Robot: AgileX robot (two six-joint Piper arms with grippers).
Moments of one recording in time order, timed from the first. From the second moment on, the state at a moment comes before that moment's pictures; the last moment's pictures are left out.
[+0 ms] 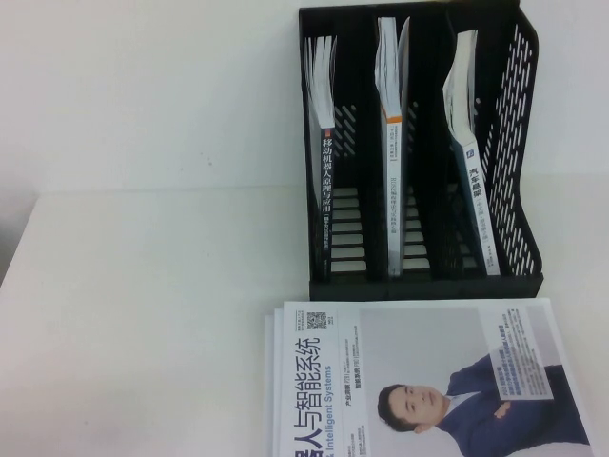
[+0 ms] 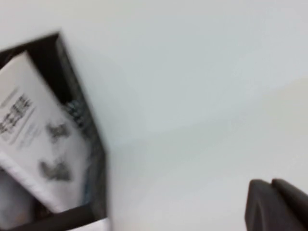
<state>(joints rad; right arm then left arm) 0.09 0.03 -0.32 -0.39 0.60 0.63 0.14 0.14 -0.03 0.18 0.25 -0.42</state>
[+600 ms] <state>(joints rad) -0.06 -0.01 0.01 -0.12 0.34 0.05 0.14 -0.01 0.02 0.08 0.36 -0.28</state>
